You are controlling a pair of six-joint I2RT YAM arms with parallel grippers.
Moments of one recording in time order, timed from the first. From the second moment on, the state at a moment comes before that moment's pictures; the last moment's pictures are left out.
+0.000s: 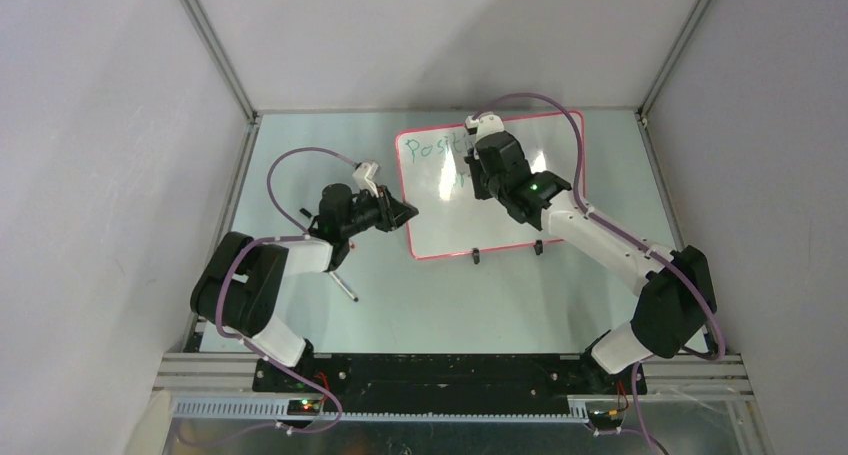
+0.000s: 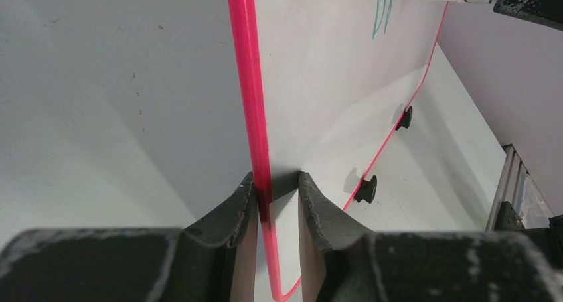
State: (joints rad) left arm -0.34 1.59 0.58 0.73 0.53 -0.46; right arm 0.67 1.52 1.30 -0.37 0.30 0.16
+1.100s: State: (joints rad) left arm -0.34 1.59 0.58 0.73 0.53 -0.46; right arm 0.65 1.52 1.30 -0.37 0.31 0.16
